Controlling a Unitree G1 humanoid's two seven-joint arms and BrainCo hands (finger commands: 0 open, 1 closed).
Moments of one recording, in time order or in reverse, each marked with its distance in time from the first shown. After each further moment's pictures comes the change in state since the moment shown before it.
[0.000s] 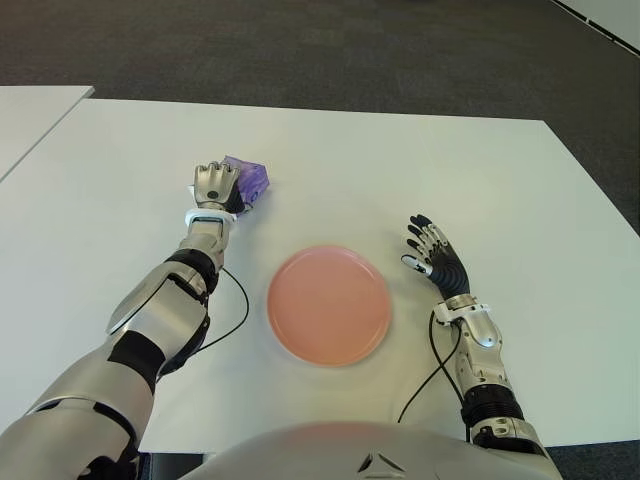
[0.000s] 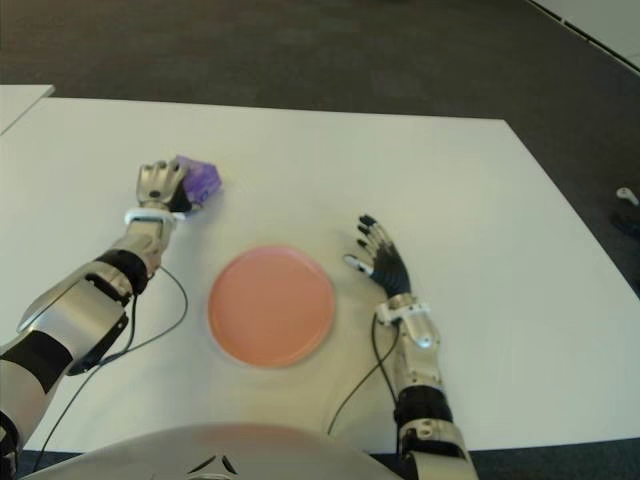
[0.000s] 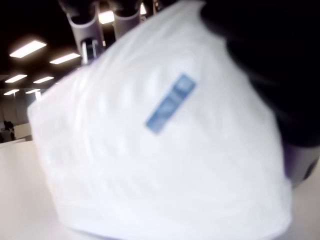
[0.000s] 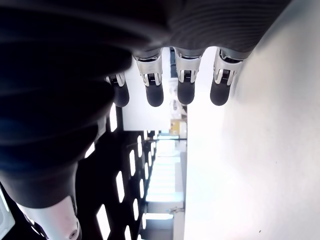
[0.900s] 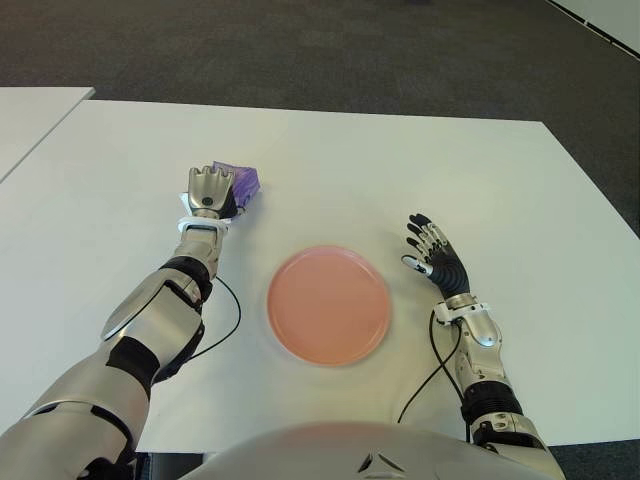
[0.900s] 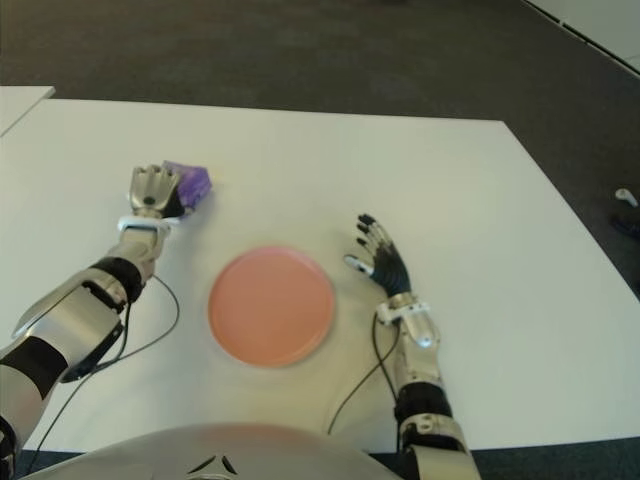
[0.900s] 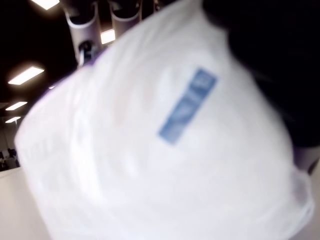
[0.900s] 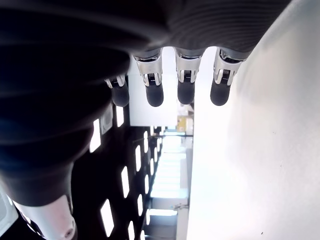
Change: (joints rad) left arm 0.038 0.020 -0.049 0.003 0.034 0.016 0.120; right arm -0.023 -0.007 0.000 0.058 0.000 -0.058 0.022
